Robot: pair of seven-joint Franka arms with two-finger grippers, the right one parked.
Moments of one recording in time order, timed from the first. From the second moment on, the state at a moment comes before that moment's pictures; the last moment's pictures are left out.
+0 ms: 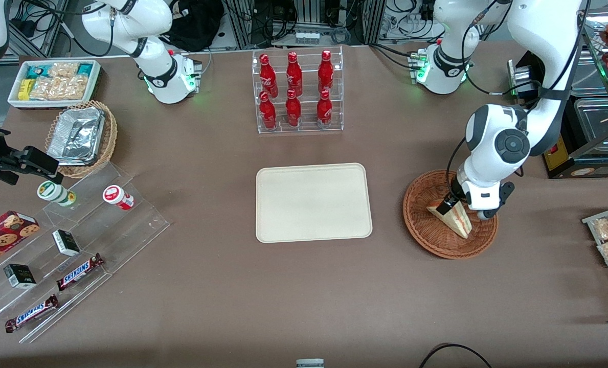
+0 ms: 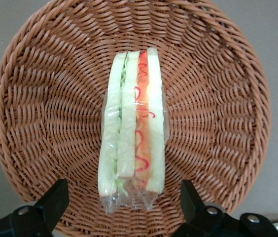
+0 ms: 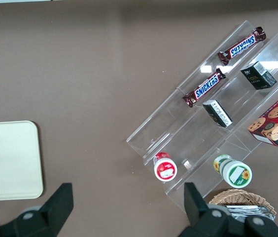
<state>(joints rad) 0.02 0.22 -0.21 -2.23 0.05 2.43 -1.03</state>
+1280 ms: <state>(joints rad) -0.16 0.22 -0.26 -1.75 0.05 1.91 -1.07</state>
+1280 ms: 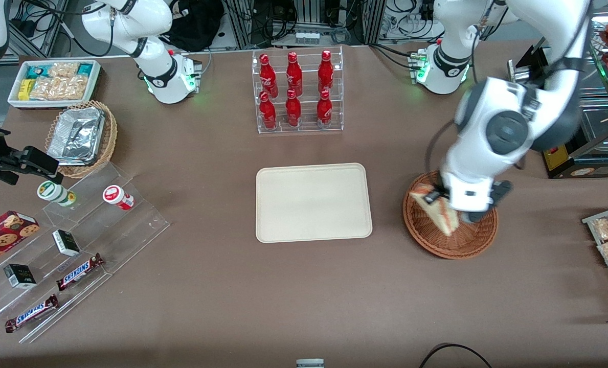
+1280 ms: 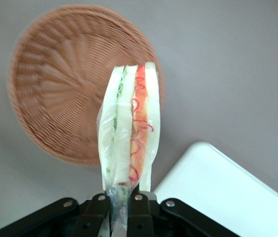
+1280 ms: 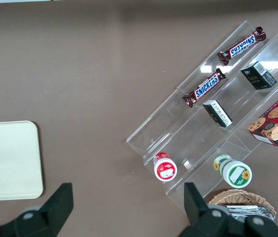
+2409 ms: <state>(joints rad) -0.60 0.63 -0.26 -1.66 0.20 2.32 -1.09</state>
